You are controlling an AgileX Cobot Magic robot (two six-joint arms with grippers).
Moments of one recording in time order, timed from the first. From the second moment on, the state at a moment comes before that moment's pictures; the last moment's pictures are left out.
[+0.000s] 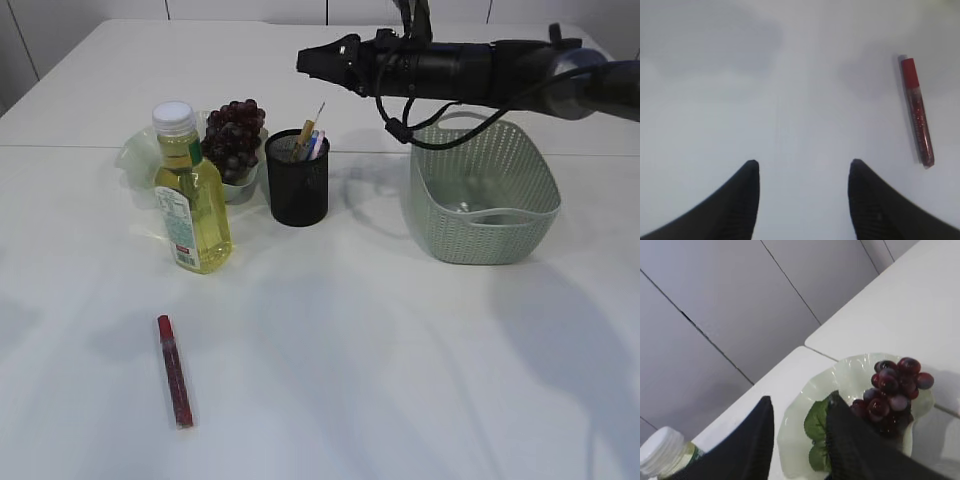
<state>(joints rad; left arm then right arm) 0.01 1.38 -0.97 -0.13 0.98 -0.10 0.15 2.48 -2.10 1.71 0.96 -1.39</state>
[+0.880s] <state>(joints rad) 0.00 1.38 -0.97 -0.16 0.98 -0.09 0.15 1.94 -1.96 0.19 1.24 -0.09</state>
